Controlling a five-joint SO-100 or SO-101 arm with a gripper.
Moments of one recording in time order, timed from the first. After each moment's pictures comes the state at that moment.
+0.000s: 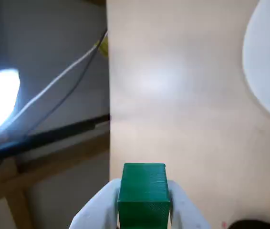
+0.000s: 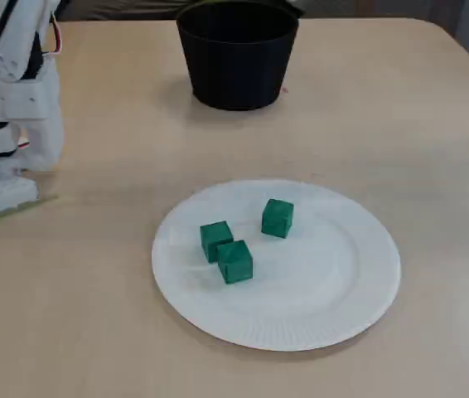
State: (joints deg) arm -5.4 68.2 20.0 94.4 -9.1
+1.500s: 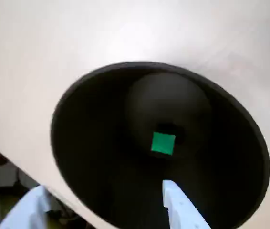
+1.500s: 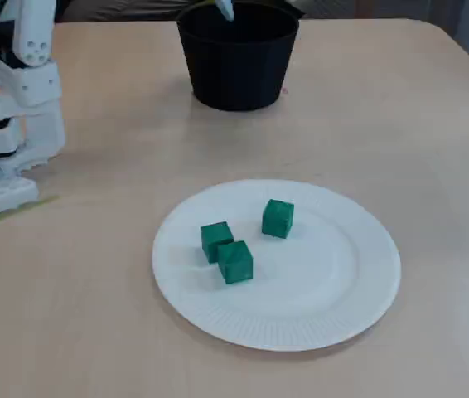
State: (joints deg) arm -34.9 73.2 49.7 94.8 -7.0
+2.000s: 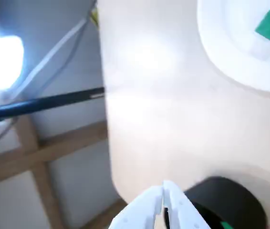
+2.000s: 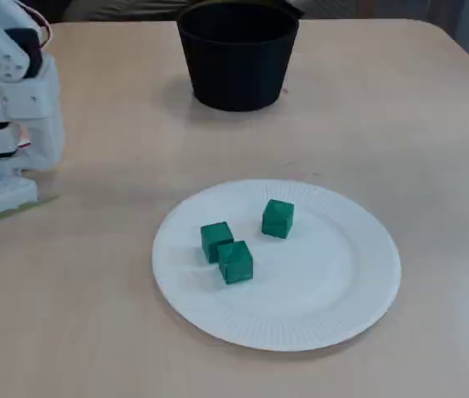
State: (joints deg) arm -1.1 130.5 100.4 69.3 -5.7
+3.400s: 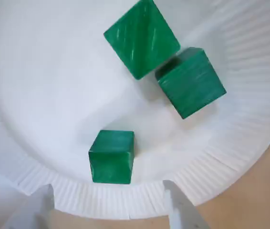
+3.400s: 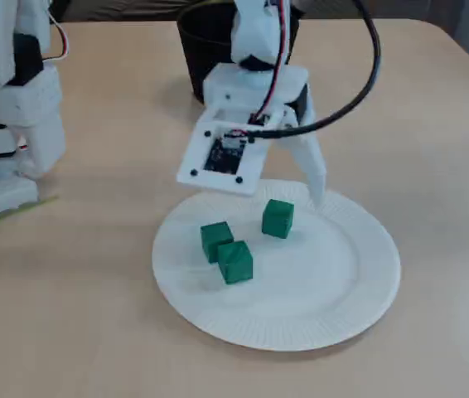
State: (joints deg) arm 18.0 78.0 87.4 76.2 2.4
